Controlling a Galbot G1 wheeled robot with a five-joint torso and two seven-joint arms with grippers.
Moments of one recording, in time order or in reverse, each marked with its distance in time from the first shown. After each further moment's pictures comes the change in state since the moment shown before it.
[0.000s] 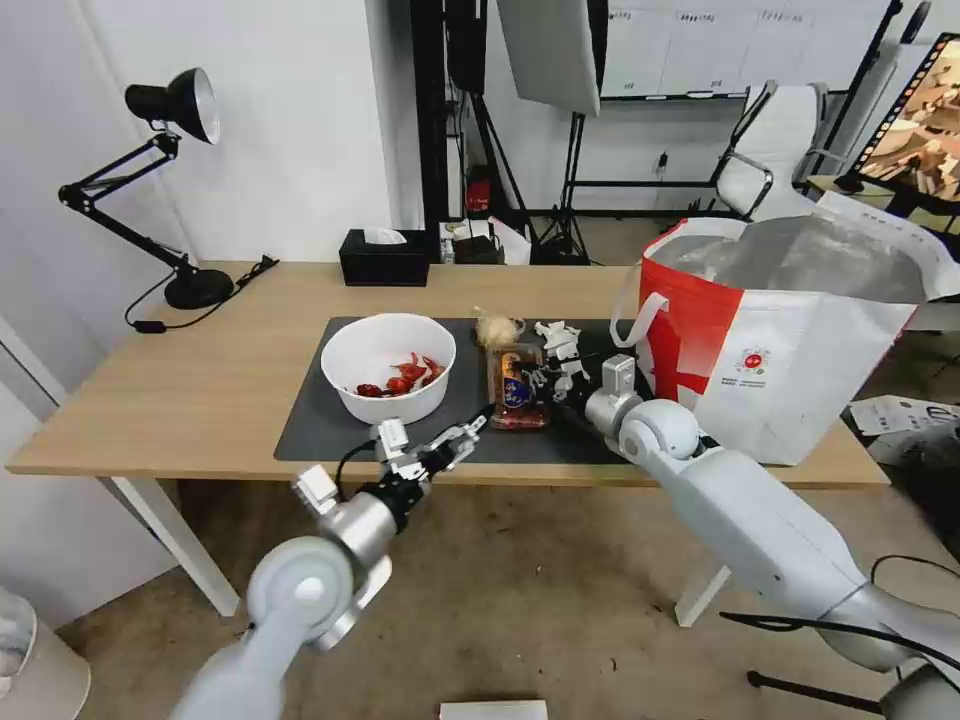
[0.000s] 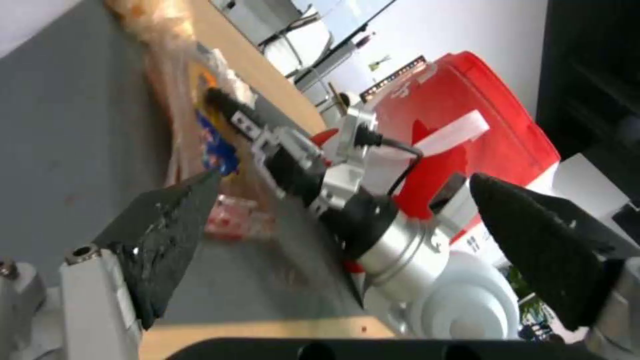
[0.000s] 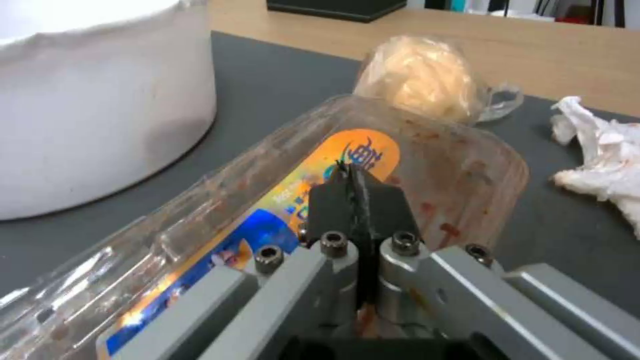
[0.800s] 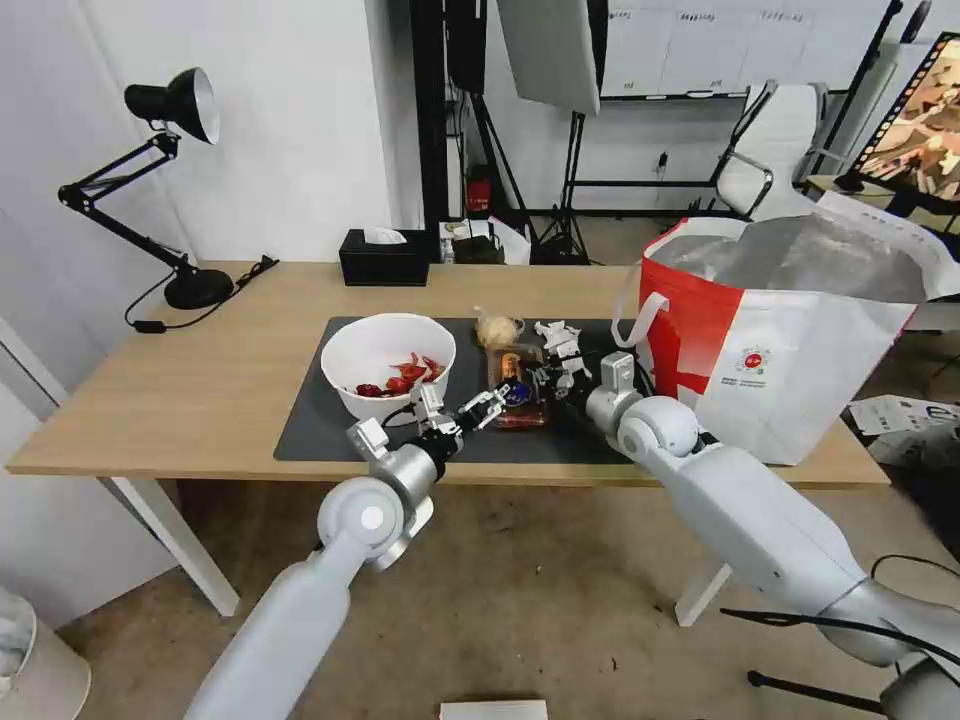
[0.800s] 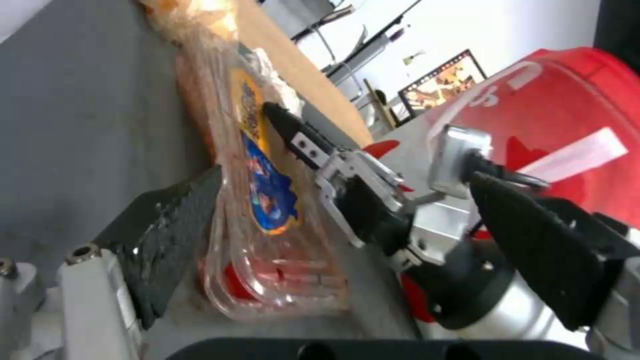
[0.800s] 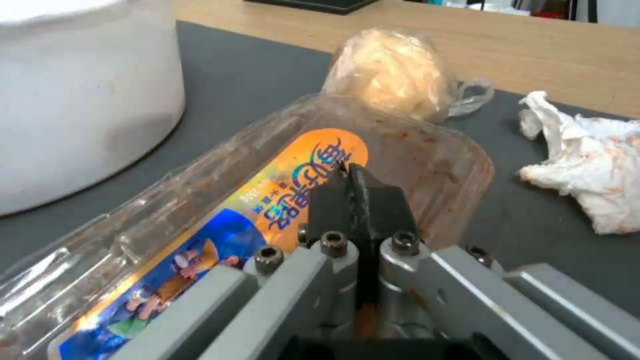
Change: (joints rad) left arm -0.220 -0.074 0.111 0.254 0.024 -0.024 -0.054; right arm 0.014 0.001 -0.005 -0.006 -0.004 -0.028 0.044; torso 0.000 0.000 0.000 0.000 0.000
